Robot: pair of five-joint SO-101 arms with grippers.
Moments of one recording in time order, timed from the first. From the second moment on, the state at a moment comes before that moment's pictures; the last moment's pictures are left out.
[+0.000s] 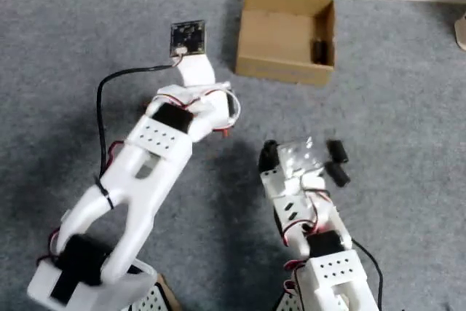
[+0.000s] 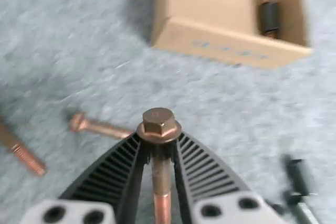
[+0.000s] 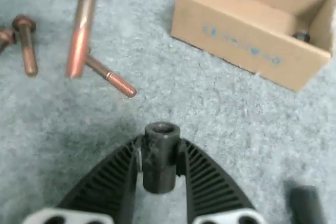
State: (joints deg) left arm 19.0 -13.9 26.2 37.6 30.6; right arm -18.5 -73.9 95.4 8.8 13.1
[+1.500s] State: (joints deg) left arm 27.4 -36.9 56.5 6.2 37.6; right arm -24.1 -74.3 95.8 5.5 15.3
